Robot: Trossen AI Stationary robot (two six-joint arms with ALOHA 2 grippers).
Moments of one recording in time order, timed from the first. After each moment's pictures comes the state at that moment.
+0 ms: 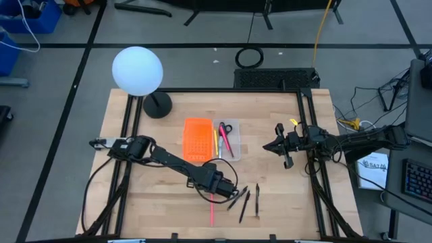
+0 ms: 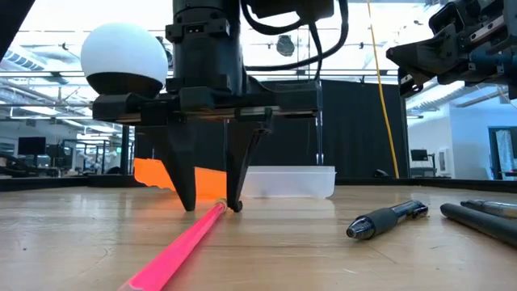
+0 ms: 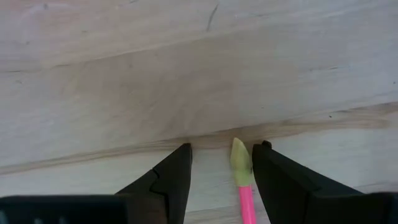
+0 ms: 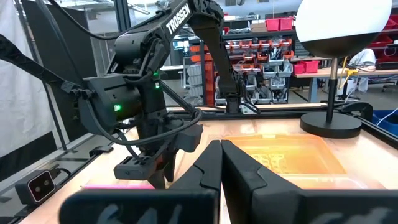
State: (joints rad) left arm -0.35 2.28 1.75 -1.00 -0.05 -1.76; right arm -0.02 0.59 0.02 0.66 -0.16 0.08
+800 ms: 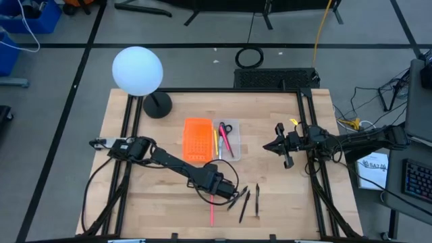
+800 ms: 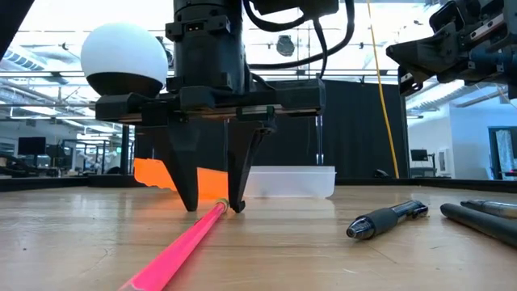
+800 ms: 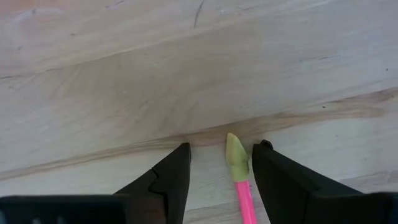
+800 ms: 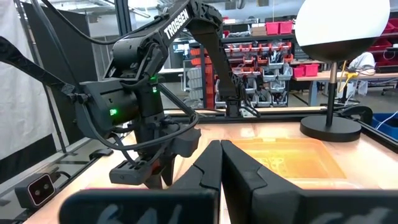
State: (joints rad) left arm -0.37 2.29 1.78 -1.00 -0.05 -1.72; right arm -0.02 0.59 0.02 0.68 -0.16 0.08
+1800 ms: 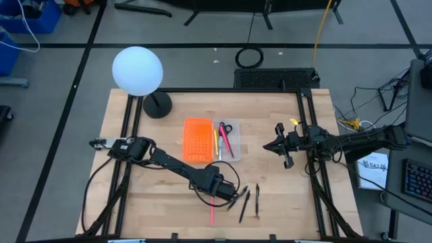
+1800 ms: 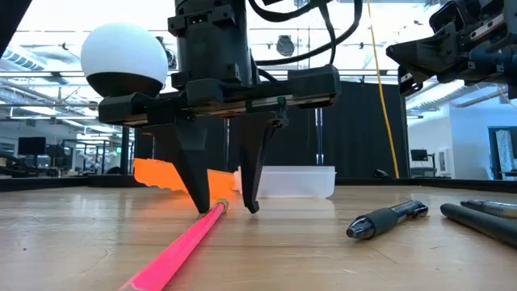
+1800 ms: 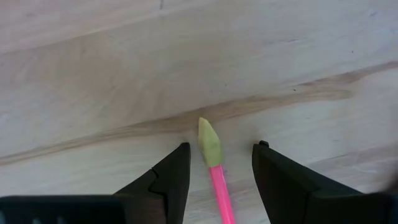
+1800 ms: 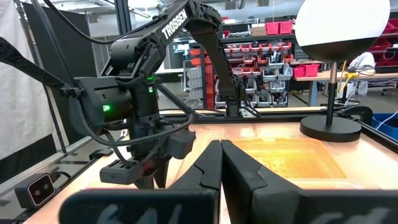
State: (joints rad) left arm -0.38 2.29 1.78 -0.94 -0.05 -1.73; right arm -0.02 0.59 0.02 0.68 -0.16 0.08
